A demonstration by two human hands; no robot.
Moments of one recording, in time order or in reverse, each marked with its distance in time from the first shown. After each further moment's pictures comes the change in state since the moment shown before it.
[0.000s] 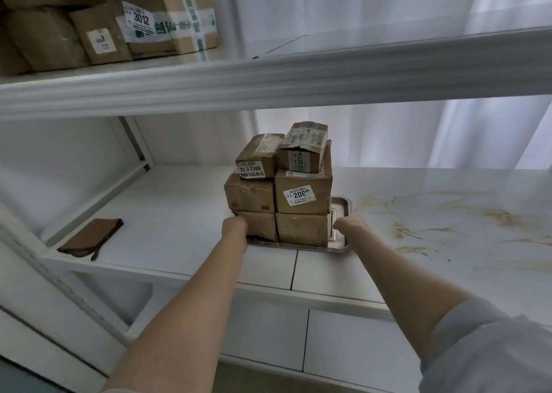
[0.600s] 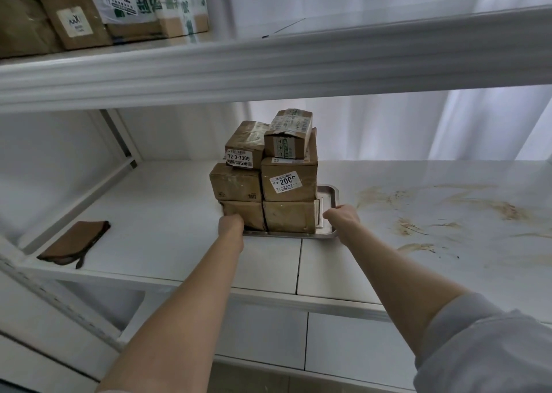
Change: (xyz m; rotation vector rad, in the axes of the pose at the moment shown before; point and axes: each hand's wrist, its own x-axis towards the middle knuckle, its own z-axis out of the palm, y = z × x) left_hand 0.032 -0.002 0.000 -0.080 0.003 -0.067; right_hand -0.005 -0.020 0.022 0.125 -0.004 -0.118
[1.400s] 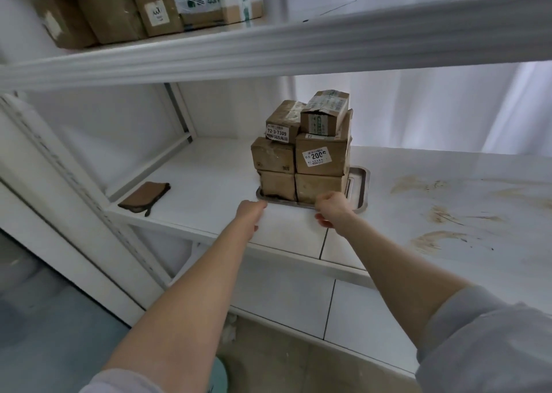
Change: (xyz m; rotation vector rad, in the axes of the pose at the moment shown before) left_hand -0.059 -0.022 -0.058 0.189 -0.027 0.066; right_hand -0.083 -0.008 0.033 0.076 -0.327 -0.147
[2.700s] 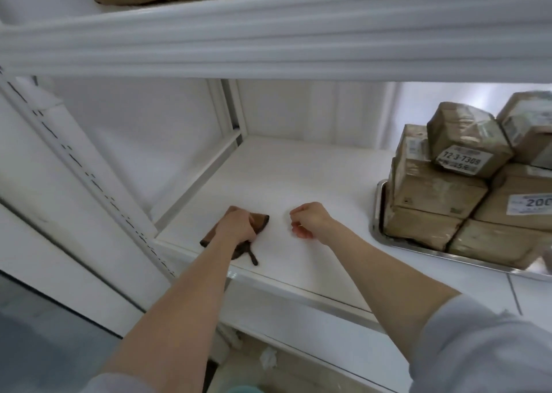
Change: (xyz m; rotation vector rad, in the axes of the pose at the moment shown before) left_hand 0.277 -0.013 -0.243 0.984 -0.112 0.215; right_hand 0.126 -0.101 0.324 -0.046 -0.201 0.071
